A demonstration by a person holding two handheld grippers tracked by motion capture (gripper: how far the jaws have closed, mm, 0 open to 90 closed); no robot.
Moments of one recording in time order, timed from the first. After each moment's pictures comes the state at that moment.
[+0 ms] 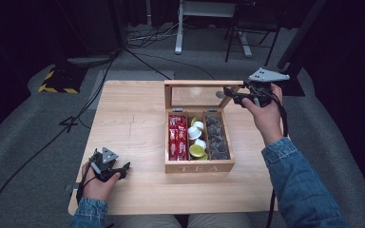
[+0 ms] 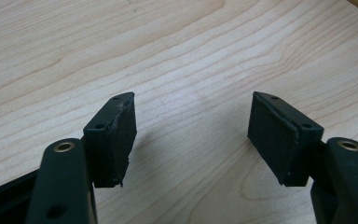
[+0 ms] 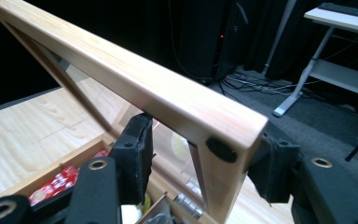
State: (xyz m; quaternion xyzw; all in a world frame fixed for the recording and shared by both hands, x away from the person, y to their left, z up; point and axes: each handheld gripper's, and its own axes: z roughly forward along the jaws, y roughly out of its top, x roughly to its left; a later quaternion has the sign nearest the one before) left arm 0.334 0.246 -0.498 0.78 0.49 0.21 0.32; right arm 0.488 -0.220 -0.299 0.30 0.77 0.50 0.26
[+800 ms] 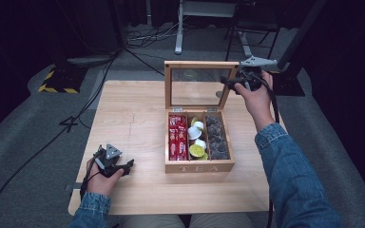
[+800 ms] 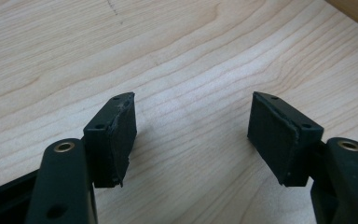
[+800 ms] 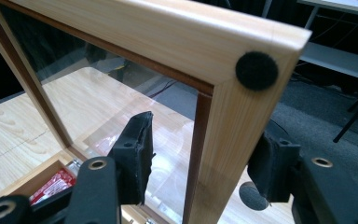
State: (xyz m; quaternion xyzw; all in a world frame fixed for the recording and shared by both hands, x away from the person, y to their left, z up) left arm 0.351 0.237 -0.501 0.79 0.48 0.20 0.33; right arm 0.547 -0.209 -0.304 0.35 0.77 0.48 0.26
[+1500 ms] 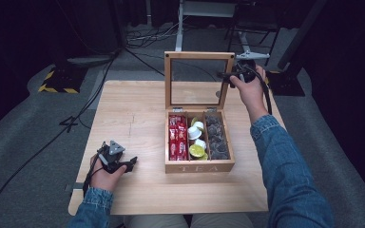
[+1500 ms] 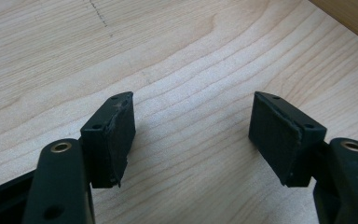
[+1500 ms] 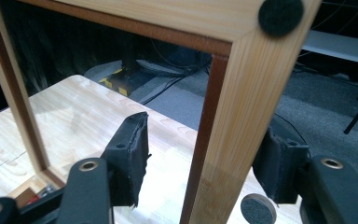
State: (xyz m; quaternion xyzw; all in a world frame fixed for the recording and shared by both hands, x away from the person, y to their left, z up) left arm 0.363 0.232 -0.503 0.79 0.47 0.19 0.34; right arm 0.592 -0.204 -0.319 0.38 0.75 0.48 0.24
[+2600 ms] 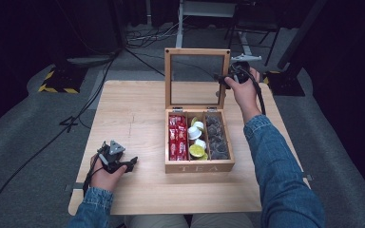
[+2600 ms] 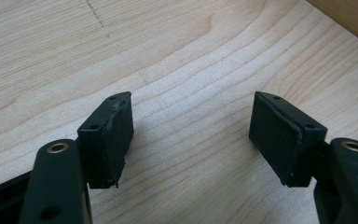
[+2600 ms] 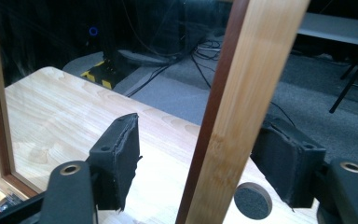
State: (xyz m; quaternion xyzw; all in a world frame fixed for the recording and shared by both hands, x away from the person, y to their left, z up) left arm 0.364 0.232 -0.503 0.79 0.47 0.18 0.34; right arm 0.608 -0.197 -0.340 0.41 0.75 0.46 0.25
